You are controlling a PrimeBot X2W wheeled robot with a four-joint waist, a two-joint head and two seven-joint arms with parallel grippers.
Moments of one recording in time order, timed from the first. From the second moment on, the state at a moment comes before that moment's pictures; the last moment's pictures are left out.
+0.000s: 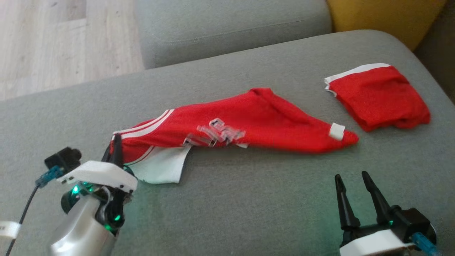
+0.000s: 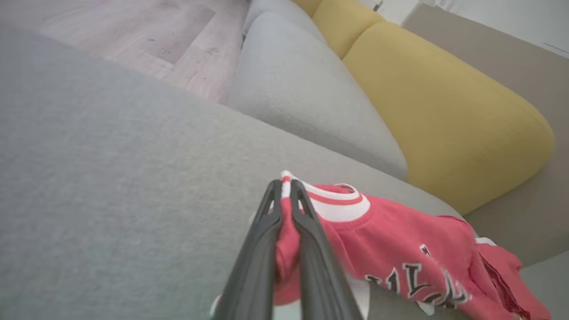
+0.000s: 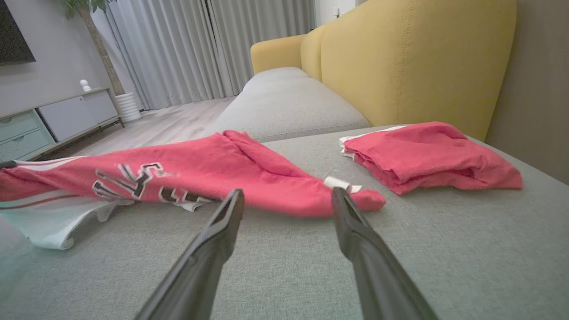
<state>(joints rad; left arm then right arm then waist) -0.46 0.24 -0.48 0.72 -1.06 -0.07 -0.10 0.13 -0.05 0.09 0.18 0.15 0.13 -0.25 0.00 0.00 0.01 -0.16</state>
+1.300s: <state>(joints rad) -0.36 0.18 -0.70 0.75 -0.32 0.06 -0.23 0.09 -0.10 0.12 0.17 0.15 0.13 -0.25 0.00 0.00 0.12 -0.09</state>
